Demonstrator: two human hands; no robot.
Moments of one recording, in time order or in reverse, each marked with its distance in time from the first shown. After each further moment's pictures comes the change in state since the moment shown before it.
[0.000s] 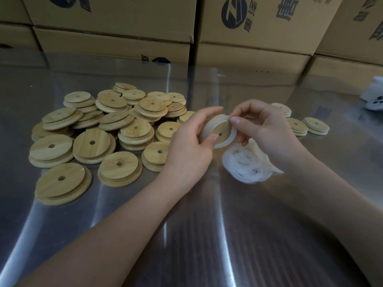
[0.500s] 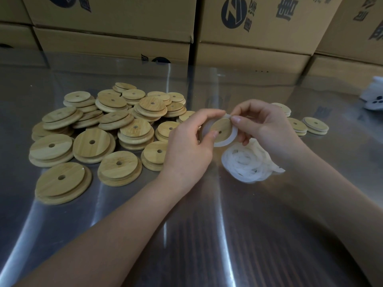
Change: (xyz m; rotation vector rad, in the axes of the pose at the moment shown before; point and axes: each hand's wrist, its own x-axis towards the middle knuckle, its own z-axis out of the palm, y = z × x) left_hand -0.002 0.000 -0.001 0.084 0.052 0.128; right_hand 0.001 -0.003 -0.003 -0.006 -0.026 0.021
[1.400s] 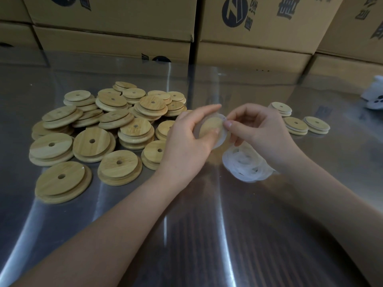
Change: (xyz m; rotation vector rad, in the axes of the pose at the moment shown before) left_hand 0.004 0.001 -0.003 -0.035 0.002 -0.141; right_hand -0.005 0.002 0.010 -0.017 0.016 -0.030
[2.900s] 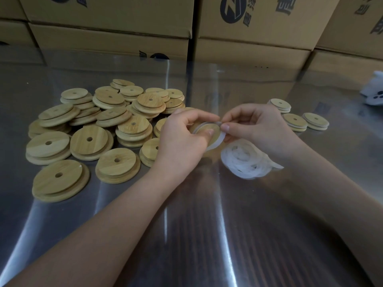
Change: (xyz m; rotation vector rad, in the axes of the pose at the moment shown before) left_hand 0.000 0.009 -0.004 0.144 0.056 -0.036; right_hand 0.001 -0.004 -0.006 0.029 -0.112 0.090
